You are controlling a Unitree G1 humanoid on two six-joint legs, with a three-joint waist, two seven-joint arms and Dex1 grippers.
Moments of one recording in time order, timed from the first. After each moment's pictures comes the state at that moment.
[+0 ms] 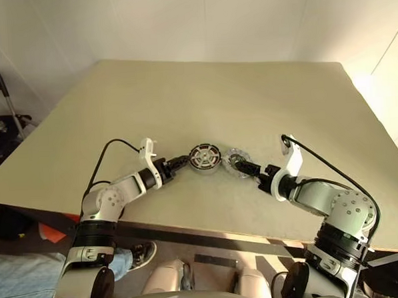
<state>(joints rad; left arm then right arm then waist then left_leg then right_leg) -0.41 0.12 0.12 0.19 -0.61 0.83 -0.50 -0.36 -0.12 -0.70 -0.17 1.08 1.61 -0.19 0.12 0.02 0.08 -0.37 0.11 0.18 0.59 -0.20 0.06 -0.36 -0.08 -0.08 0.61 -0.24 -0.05</state>
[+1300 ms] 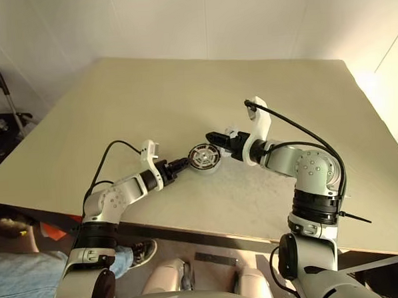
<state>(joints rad) -0.40 0.11 0.11 0.19 -0.59 0.83 -0.50 -0.56 -0.19 -0.35 -0.13 0.92 1.37 0.03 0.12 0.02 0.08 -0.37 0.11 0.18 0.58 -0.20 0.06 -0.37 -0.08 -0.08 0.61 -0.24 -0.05</state>
